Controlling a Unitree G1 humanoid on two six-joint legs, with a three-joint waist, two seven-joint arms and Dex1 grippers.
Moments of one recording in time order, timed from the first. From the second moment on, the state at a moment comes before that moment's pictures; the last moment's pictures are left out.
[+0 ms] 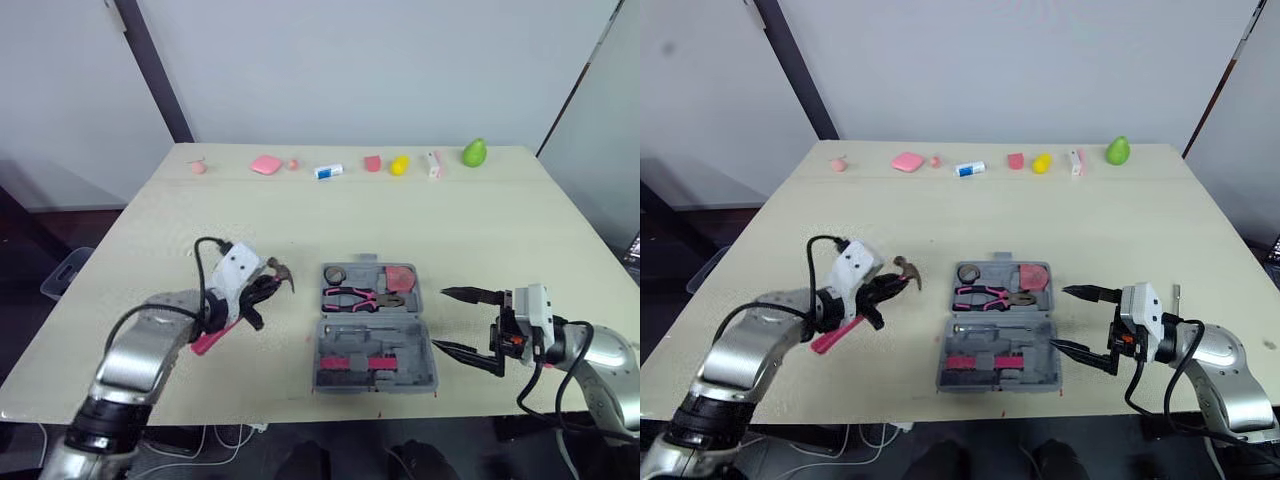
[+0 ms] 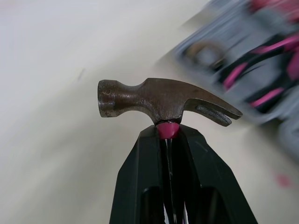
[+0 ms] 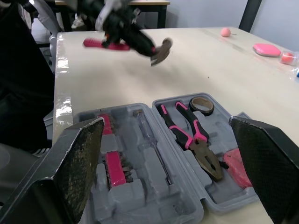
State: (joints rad) left arm -0.30 0.75 -0.04 -0.22 -0.26 0.63 -0.74; right arm -0.05 -0.63 -0.06 -0.18 0.50 0.03 1.17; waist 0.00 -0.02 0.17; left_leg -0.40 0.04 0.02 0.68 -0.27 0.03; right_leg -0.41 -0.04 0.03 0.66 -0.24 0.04
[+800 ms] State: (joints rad) left arm -0.74 0.53 -0.58 0.00 -0.09 0.55 -1.17; right arm 0.10 -0.65 -0.17 -0.24 0.52 0.02 1.14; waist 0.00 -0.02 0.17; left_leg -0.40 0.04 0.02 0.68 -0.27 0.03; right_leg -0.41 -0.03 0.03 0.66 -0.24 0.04
